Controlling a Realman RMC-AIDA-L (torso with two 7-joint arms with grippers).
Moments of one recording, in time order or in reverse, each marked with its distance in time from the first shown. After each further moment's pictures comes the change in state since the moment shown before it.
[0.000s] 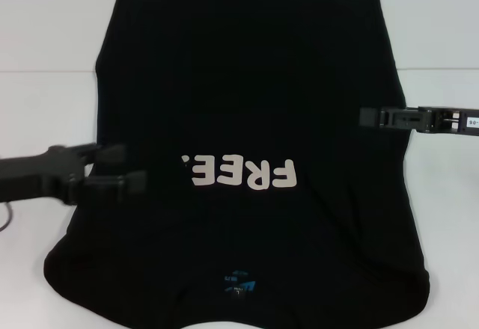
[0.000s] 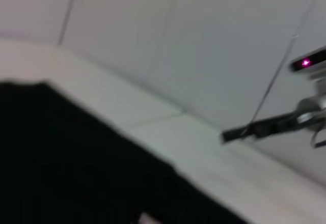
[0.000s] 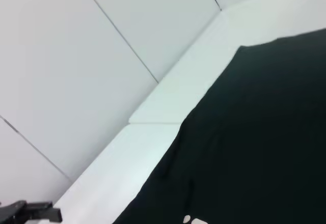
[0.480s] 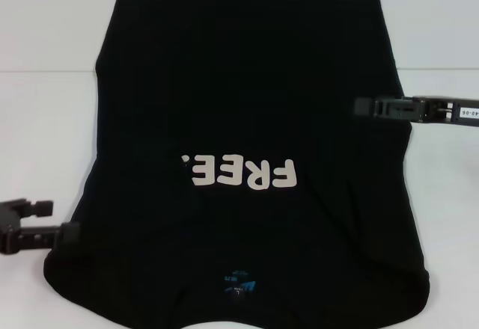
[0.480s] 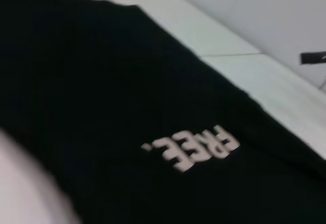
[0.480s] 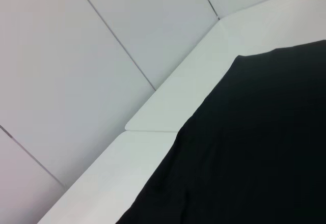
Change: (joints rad) left arm 0.091 -0.002 -0.166 0.084 0.253 -0.004 -0.046; right arm 0.023 0.006 0.003 0.003 0.002 0.031 -0.011
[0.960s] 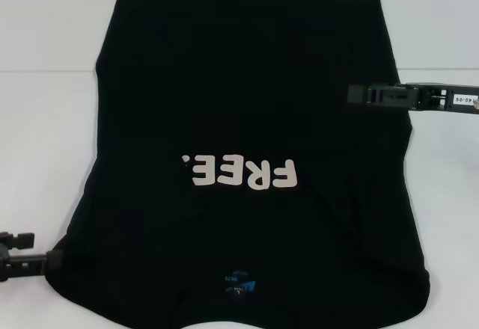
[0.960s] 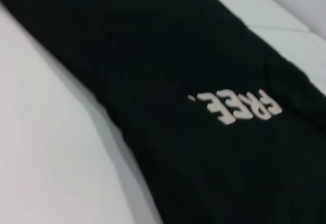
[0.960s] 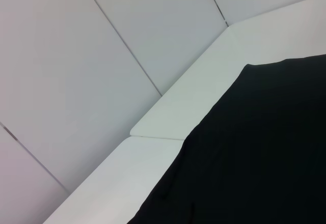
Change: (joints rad) left arm 0.021 -0.025 -0.104 -0.011 0.156 -0.049 -0.001; right arm 0.032 -0.003 -0.002 0.000 0.001 0.008 0.001
